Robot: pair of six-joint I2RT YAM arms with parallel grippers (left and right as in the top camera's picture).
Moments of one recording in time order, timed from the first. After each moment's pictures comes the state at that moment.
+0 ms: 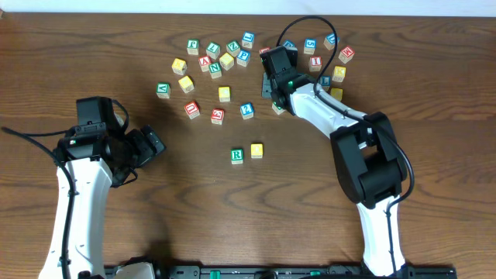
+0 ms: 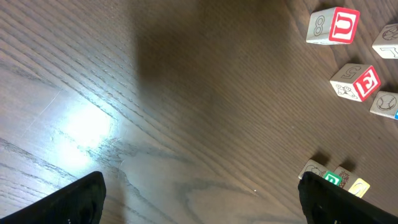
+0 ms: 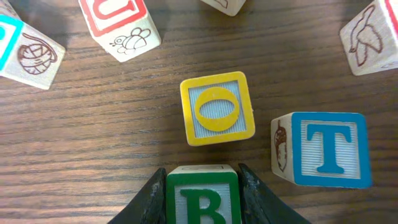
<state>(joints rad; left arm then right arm) 0.18 1.31 0.98 -0.96 0.17 -0.49 0.46 2.26 1.63 -0.32 0.26 0.49</state>
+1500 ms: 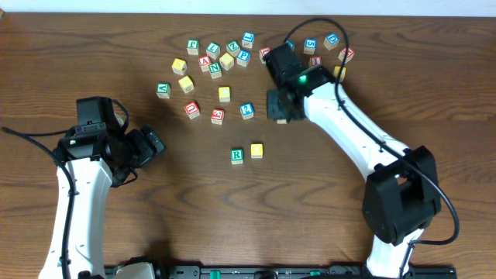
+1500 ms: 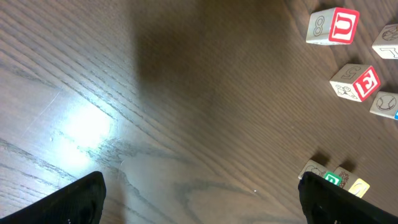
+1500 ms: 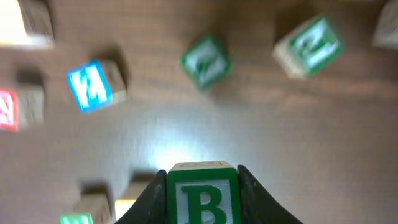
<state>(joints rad) 0.18 1.31 0.98 -0.95 0.17 -0.49 0.52 1.97 1.63 -0.93 0.08 0.49</state>
